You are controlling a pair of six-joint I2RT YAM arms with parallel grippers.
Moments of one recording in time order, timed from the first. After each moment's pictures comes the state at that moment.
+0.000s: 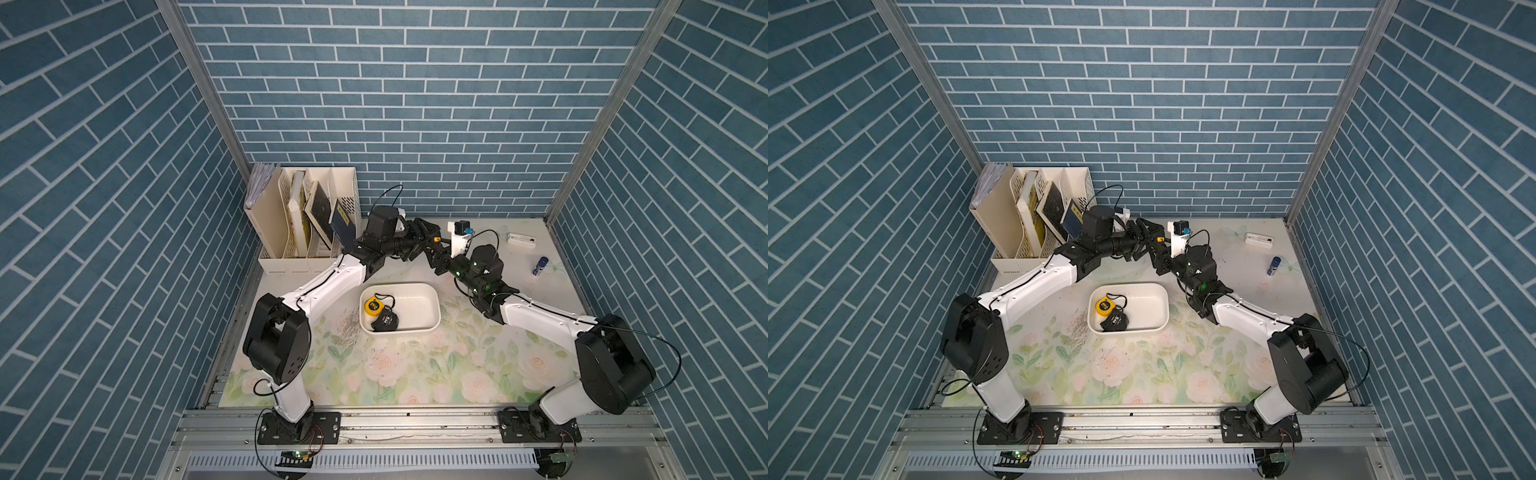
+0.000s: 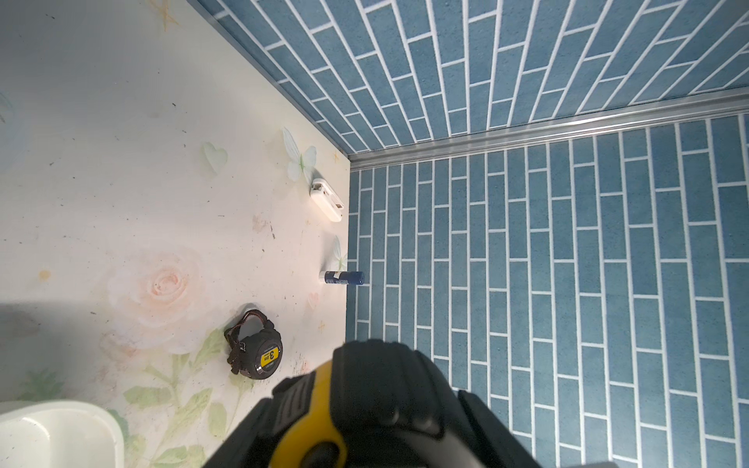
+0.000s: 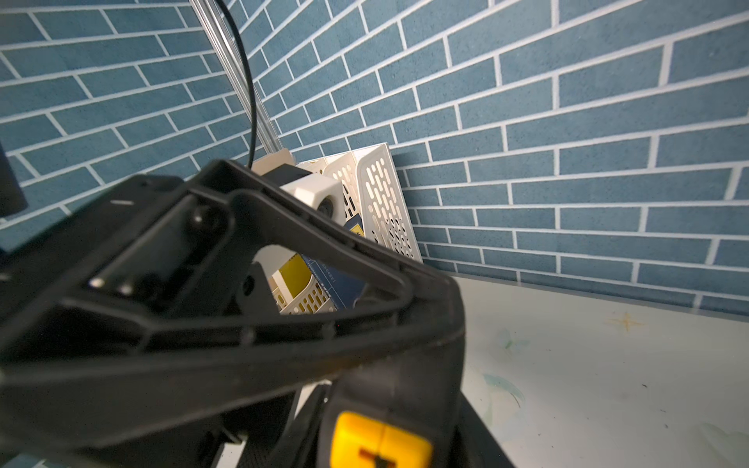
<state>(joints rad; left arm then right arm) -0.57 1.75 1.46 -0.04 0.44 -1.24 0.64 1.53 0.90 0.61 -0.15 0.31</state>
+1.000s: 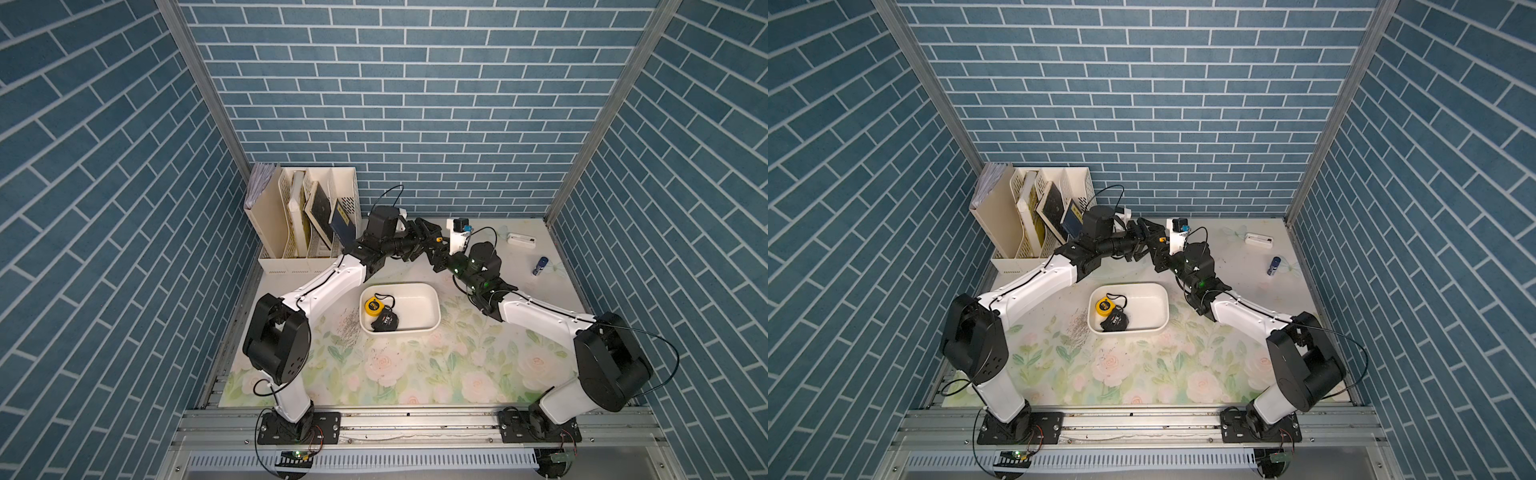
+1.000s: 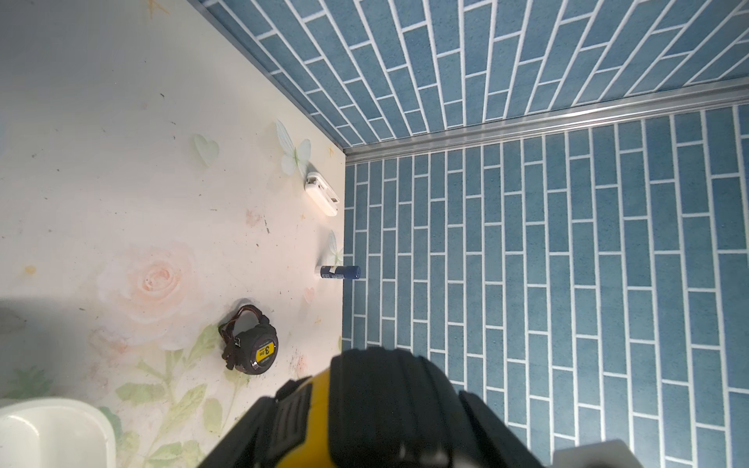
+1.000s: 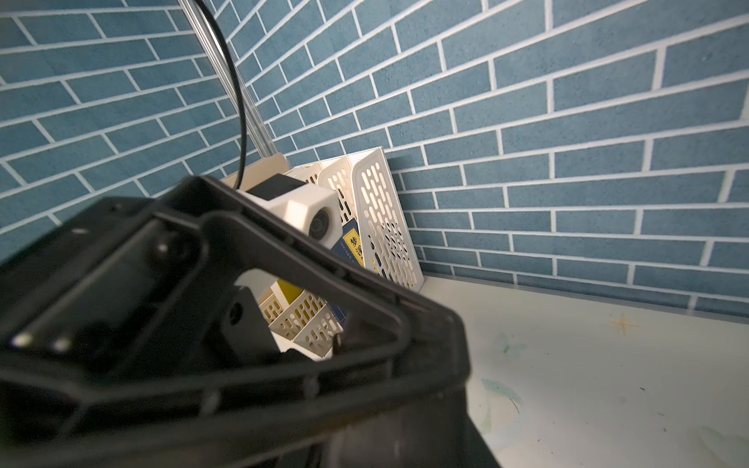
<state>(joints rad) -0.57 1.75 1.46 -0.04 0.47 -1.24 0.64 1.54 0.94 0.56 -0.11 0.30</state>
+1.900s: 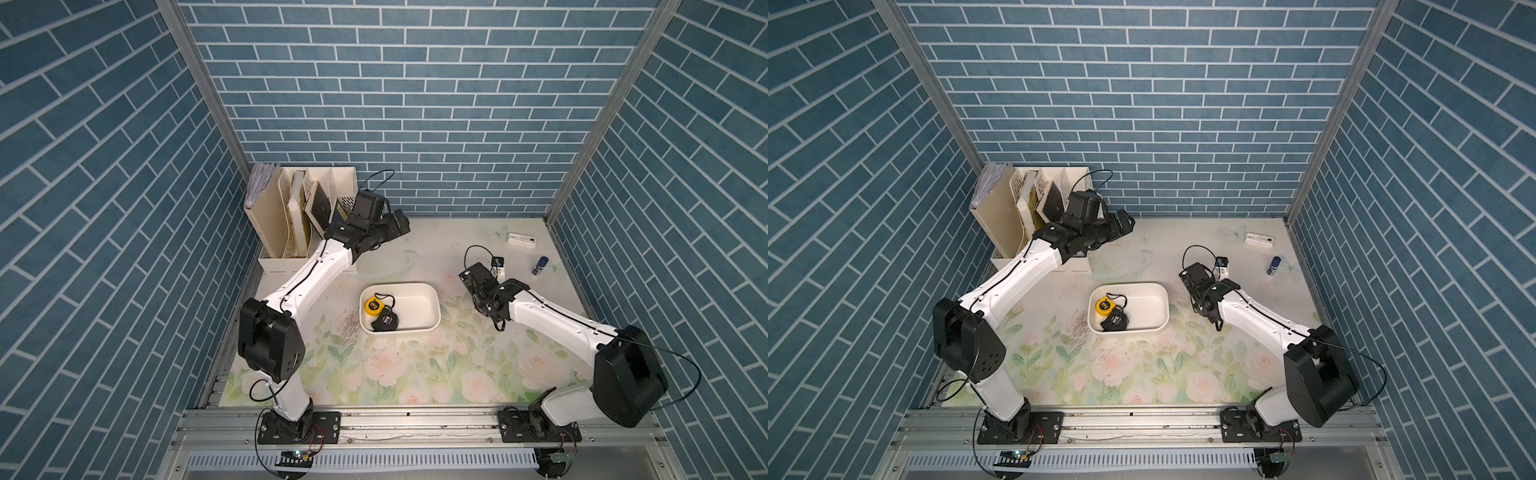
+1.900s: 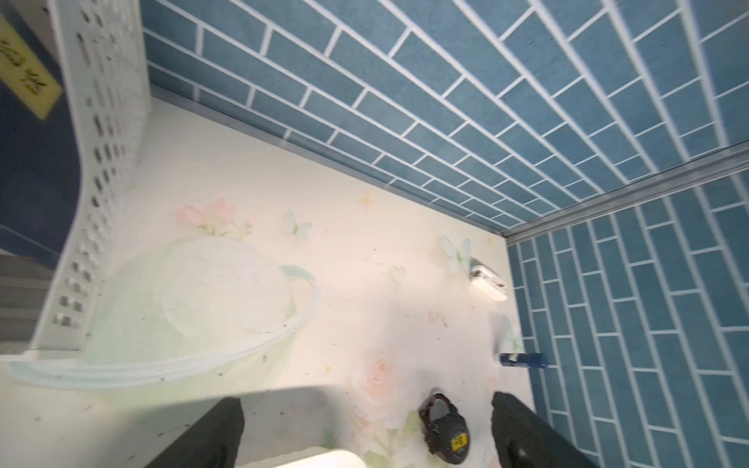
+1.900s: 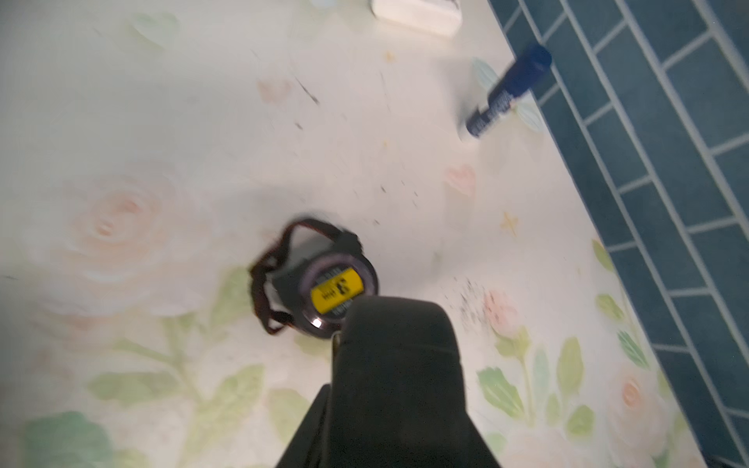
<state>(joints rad) -0.47 1.75 1.66 -0.55 0.02 -0.71 0.64 1.45 0.97 -0.82 0.70 0.73</state>
